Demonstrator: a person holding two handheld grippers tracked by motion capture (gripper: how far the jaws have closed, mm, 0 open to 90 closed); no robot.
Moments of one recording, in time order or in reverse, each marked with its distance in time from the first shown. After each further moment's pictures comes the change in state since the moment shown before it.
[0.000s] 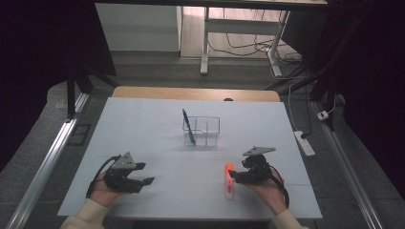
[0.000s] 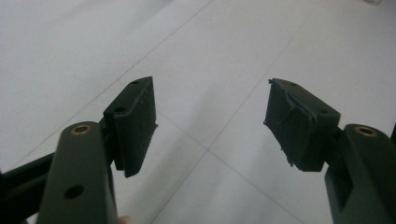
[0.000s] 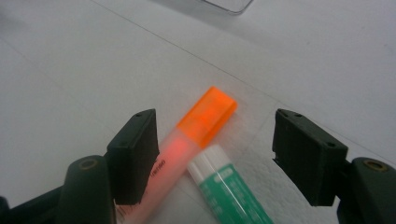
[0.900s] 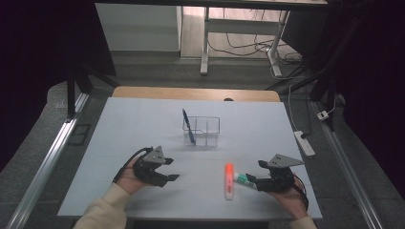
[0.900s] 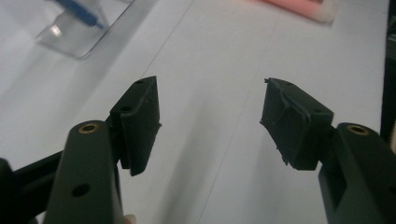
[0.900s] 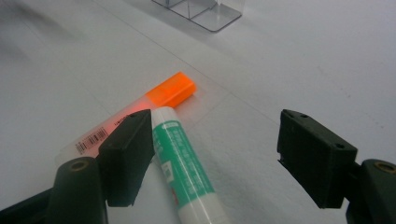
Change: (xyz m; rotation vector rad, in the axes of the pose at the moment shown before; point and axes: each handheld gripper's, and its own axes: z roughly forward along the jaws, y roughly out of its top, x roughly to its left) left arm -0.017 0.058 0.041 0.017 -0.108 0.178; right arm -0.039 -0.044 -0.037 -0.208 0.044 -0.156
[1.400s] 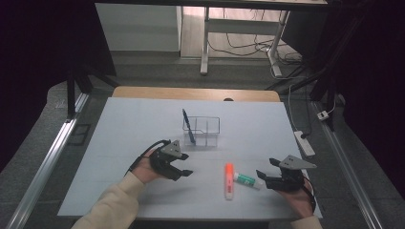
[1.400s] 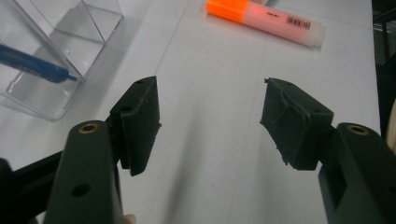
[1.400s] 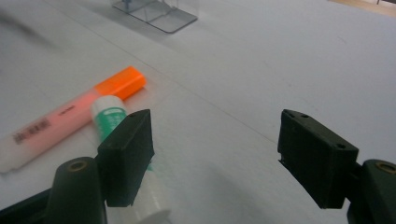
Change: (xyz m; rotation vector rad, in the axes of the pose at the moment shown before) left arm 0.004 0.043 0.031 0.034 -0.104 0.123; right arm -0.025 -0.022 -0.012 -0.083 -0.084 0.006
